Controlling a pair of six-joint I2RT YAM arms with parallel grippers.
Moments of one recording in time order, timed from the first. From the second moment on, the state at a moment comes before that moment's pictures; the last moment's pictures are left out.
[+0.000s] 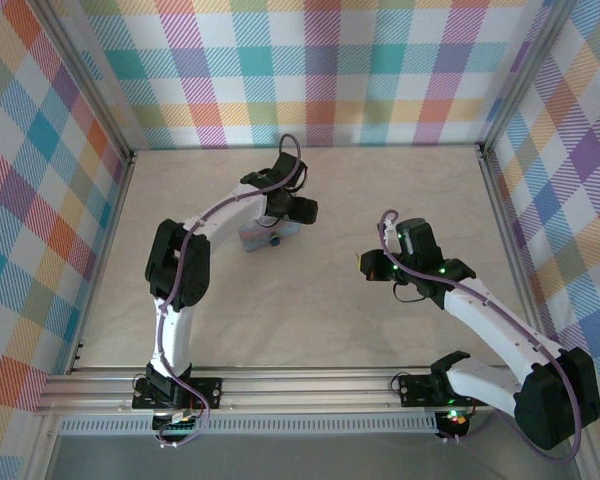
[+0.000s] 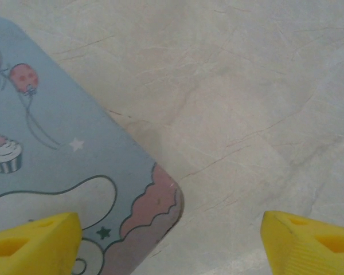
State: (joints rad) left arm -0.55 2.08 1.75 -0.71 -0.02 -0.25; right arm 0.46 1.07 0.72 -0.43 -0.31 0.49
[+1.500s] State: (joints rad) left arm -0.93 1.88 1.46 -0.60 -0.01 -0.42; right arm 0.28 0.95 0.67 -0.60 -0.39 0.52
